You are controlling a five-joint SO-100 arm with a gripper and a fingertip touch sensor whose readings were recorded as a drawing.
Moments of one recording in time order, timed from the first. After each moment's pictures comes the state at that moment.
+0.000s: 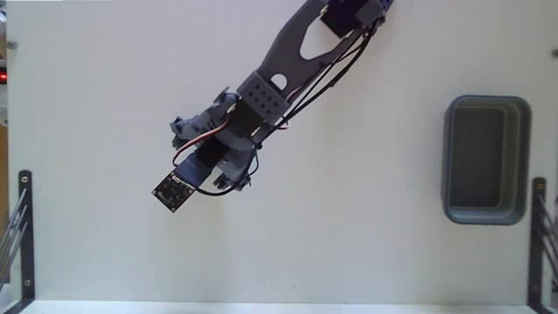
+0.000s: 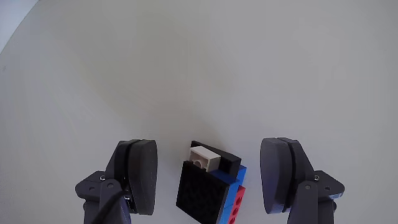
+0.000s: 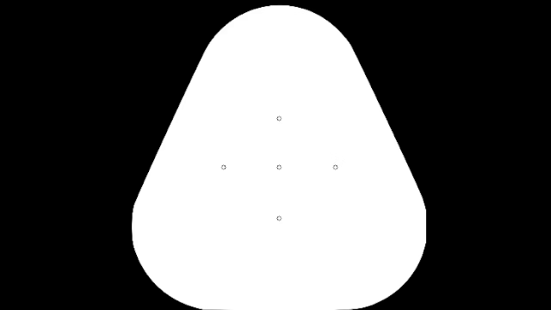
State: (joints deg) arm 41.5 76.8 85.3 48.2 -0.2
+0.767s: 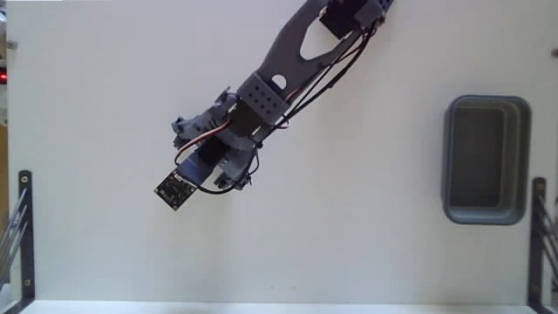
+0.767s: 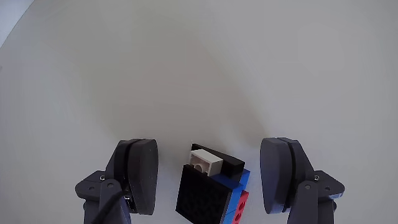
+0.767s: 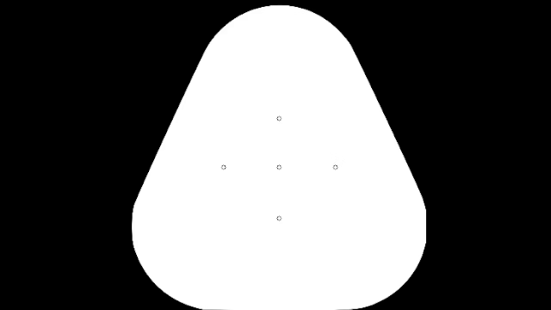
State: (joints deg) arm 41.5 76.1 88.3 44.1 0.0
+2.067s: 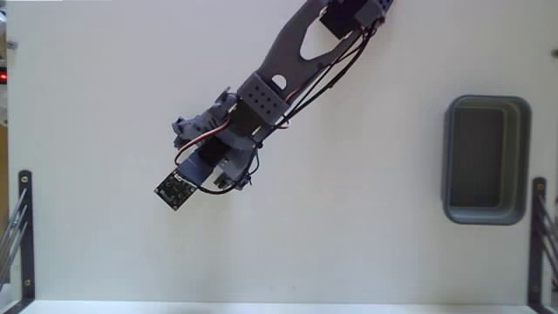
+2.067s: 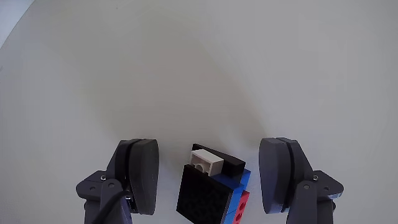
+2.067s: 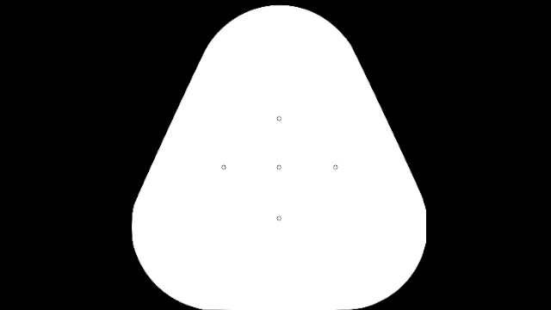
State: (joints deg) arm 41.5 76.1 88.3 44.1 0.0
